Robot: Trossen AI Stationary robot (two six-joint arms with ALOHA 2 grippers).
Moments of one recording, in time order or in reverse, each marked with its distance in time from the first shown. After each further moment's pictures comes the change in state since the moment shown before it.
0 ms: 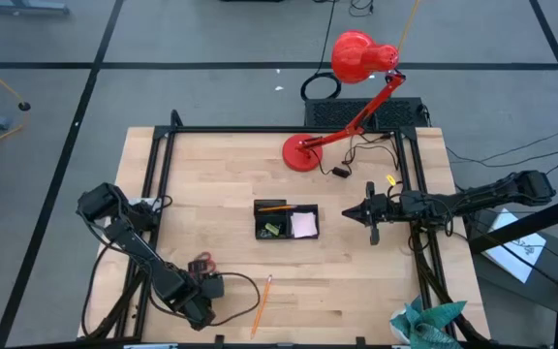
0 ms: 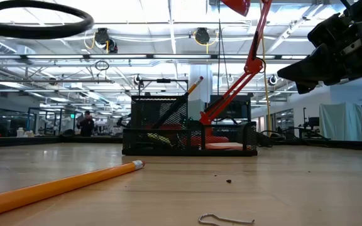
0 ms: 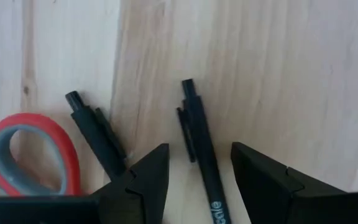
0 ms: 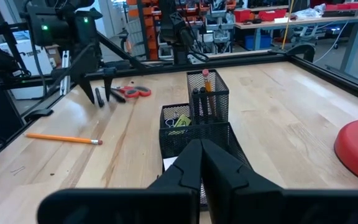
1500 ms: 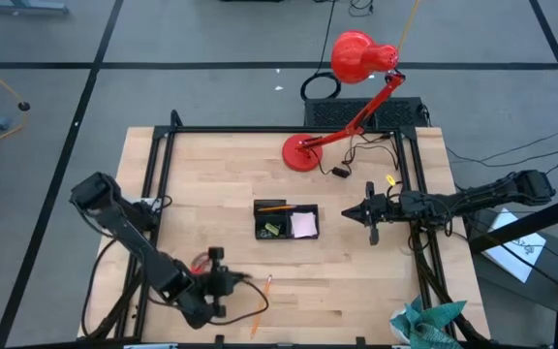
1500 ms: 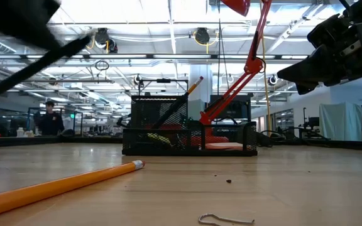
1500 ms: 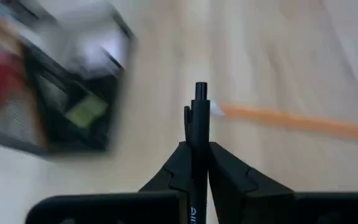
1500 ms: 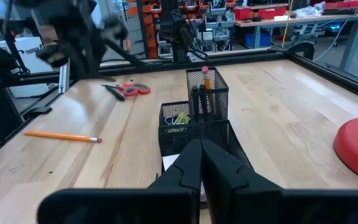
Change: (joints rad) left arm 0.029 -0.126 -0.004 0.227 -0.619 0.441; right arm 0.000 0.008 0.000 0.000 0.001 0.000
